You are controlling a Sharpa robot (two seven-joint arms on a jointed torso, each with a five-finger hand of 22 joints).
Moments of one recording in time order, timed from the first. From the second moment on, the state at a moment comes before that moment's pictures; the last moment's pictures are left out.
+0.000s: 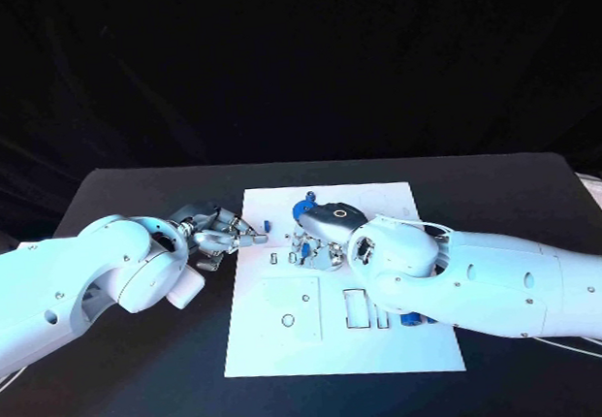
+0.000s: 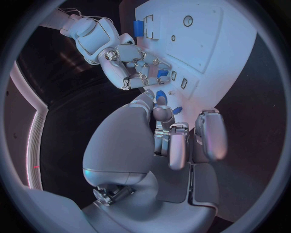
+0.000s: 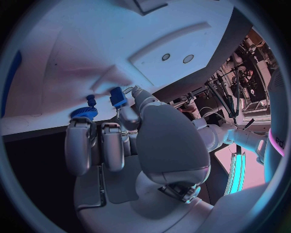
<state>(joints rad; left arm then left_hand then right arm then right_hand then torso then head) 1.25 -0.92 -0.02 1.70 -0.65 -0.27 -0.40 1.36 -0.13 0.20 0.26 0.13 0.93 0.06 0.53 0.50 1.28 -0.01 1.00 0.92 1.47 -0.07 1.57 1.31 0.08 1.45 0.03 1.34 1.28 1.08 -0.61 0.00 1.59 -1.76 -0.26 -0.40 1.36 -0.13 0.23 0.16 0.17 1.13 0.10 0.08 0.10 1.36 0.02 0.98 1.19 1.47 -0.06 1.50 1.31 0.07 1.45 0.05 1.43 1.30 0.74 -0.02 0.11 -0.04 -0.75</state>
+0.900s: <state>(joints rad) 1.32 -0.77 -0.02 1.55 -0.75 -0.02 -0.48 1.17 -0.07 0.06 0.29 0.13 0.91 0.08 0.50 0.44 1.24 0.01 0.92 0.81 1.47 -0.06 1.57 1.31 0.08 1.43 0.05 1.30 1.26 1.18 -0.98 0.02 1.73 -1.01 -0.54 0.06 1.37 -0.15 0.24 0.16 0.26 1.04 0.13 0.07 0.08 1.33 0.04 0.92 1.15 1.46 -0.04 1.47 1.31 0.07 1.44 0.07 1.40 1.27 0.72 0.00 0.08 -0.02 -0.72</state>
